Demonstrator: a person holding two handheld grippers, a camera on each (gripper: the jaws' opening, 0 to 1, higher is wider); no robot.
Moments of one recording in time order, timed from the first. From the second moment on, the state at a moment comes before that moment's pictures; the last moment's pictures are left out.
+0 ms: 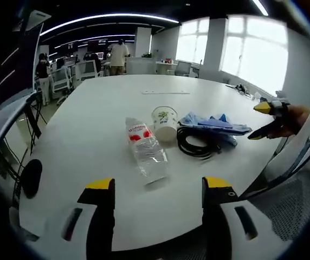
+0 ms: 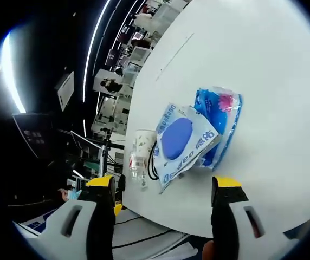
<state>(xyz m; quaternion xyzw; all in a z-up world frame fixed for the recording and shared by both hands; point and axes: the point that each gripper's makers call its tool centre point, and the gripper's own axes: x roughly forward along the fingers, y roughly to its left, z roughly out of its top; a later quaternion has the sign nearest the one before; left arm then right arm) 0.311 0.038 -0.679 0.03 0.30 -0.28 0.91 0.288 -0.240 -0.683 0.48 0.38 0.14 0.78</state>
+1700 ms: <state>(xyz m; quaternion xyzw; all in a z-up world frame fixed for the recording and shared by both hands) 0.337 -0.019 -0.667 -0.04 0.28 -0.32 0.91 0.320 -0.242 -0.696 0.48 0.33 0.13 0.80</state>
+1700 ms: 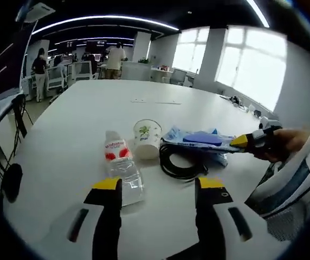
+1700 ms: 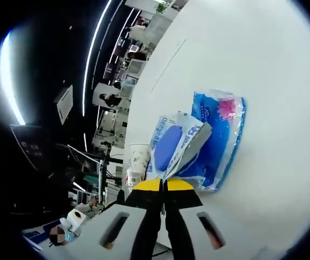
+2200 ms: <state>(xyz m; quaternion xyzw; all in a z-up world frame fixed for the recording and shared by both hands) 0.332 -0.098 -0.661 -0.21 0.30 -0.37 0.85 0.327 -0.242 -0.644 0.50 0.23 0.19 0.81</state>
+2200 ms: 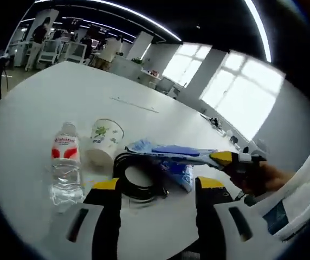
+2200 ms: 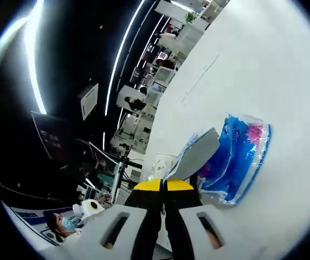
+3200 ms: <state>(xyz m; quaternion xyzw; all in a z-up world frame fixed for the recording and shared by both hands) 0.362 -0.129 -0.579 -0.47 0.20 -0.41 0.76 0.284 -0.228 -0.525 0.51 0.07 0.41 0.75</state>
